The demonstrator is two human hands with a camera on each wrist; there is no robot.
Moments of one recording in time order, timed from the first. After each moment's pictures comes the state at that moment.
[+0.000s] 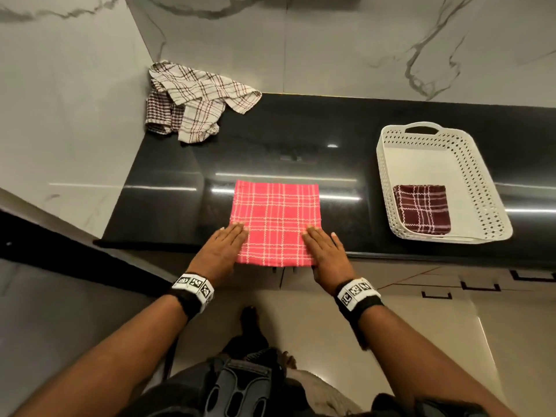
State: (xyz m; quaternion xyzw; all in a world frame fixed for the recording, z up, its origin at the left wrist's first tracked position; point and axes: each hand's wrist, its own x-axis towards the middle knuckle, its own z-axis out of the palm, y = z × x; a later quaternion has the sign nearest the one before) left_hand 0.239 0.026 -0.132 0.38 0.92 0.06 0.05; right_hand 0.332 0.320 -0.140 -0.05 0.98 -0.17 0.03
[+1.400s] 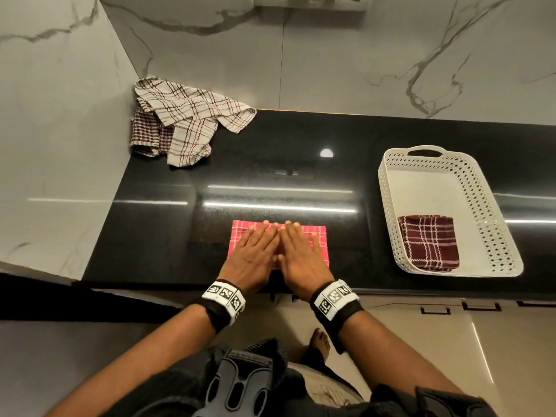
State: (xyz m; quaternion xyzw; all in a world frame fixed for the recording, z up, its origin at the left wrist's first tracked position) left_hand 0.187 0.114 -0.118 0.39 0.92 0.06 0.02; right_hand 0.242 0.276 -0.096 -0.01 0.98 -0.17 0.11
